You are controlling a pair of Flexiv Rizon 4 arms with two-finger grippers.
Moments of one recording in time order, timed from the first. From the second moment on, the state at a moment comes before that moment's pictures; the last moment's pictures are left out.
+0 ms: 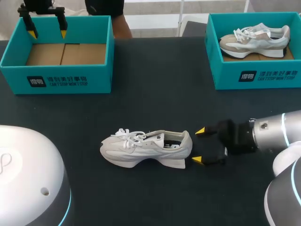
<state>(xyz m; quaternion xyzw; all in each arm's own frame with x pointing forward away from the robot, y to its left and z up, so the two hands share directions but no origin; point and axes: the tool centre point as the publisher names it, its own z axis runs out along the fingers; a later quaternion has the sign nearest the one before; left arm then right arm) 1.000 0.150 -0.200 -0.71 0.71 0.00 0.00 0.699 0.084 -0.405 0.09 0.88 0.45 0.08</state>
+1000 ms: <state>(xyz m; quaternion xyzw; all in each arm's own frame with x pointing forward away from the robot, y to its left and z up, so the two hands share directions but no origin) 1.000 0.150 -0.200 -0.71 0.71 0.00 0.00 0.690 0.135 -0.402 0.10 0.86 0.50 0.06</state>
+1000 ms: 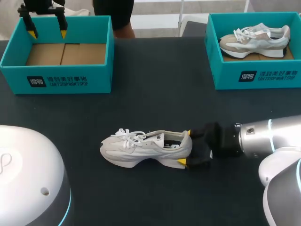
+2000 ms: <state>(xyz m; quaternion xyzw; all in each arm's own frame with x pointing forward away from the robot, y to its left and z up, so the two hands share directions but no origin) 1.000 0.150 -0.200 -0.71 0.71 0.00 0.00 0.700 0.150 -0.424 0.06 0.86 0.51 0.04</state>
